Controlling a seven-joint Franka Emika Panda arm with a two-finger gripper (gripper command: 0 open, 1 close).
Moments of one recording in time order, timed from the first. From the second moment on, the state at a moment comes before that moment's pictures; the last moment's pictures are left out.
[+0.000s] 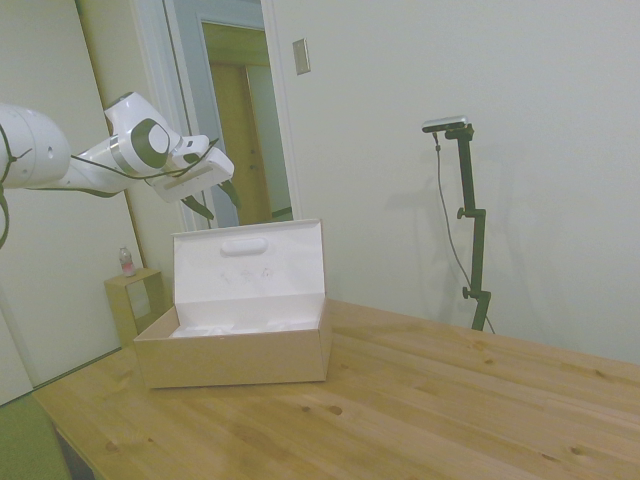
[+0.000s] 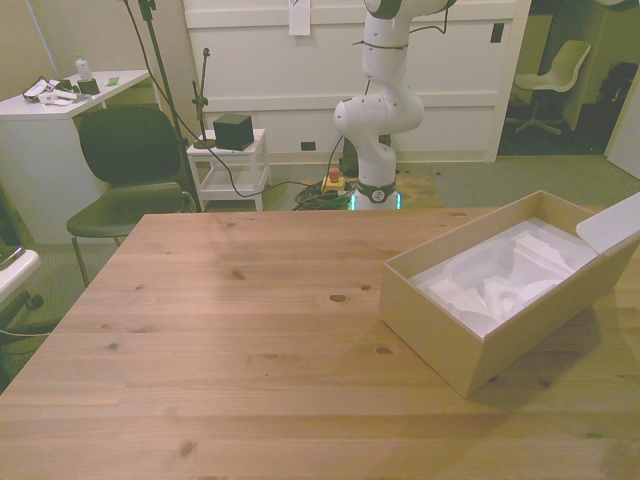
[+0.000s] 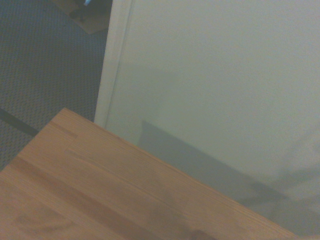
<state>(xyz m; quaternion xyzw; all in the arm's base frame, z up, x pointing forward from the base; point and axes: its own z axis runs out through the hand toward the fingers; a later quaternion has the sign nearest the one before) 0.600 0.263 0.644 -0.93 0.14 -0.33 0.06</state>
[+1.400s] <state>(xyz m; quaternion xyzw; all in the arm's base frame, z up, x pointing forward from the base) 0.476 0.202 0.610 -0.95 0.29 -0.14 0.04</state>
